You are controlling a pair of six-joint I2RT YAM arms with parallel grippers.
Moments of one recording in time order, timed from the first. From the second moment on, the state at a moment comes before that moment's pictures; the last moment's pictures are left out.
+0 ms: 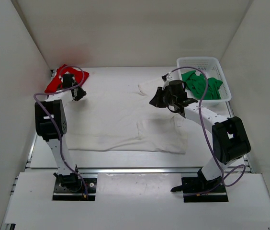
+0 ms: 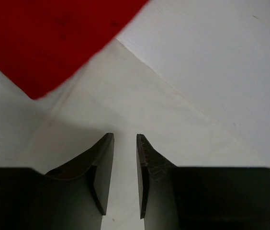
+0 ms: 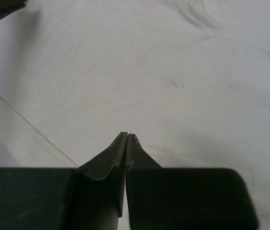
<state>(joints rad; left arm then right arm) 0.07 2.00 1.35 -0.13 0.02 -0.57 0.39 1.63 1.06 0.02 -0.33 0.42</state>
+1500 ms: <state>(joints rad) 0.03 2.39 1.95 -0.48 -0.25 -0.30 0.30 1.58 1.00 0.19 -0.45 0.50</state>
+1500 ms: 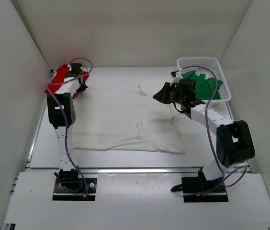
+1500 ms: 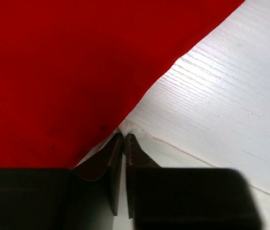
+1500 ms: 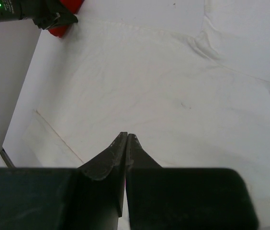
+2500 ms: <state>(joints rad) -0.03 2.11 1.53 -0.24 -0.17 -0.37 0.19 2.74 2.53 -0.48 -0.04 0.22</state>
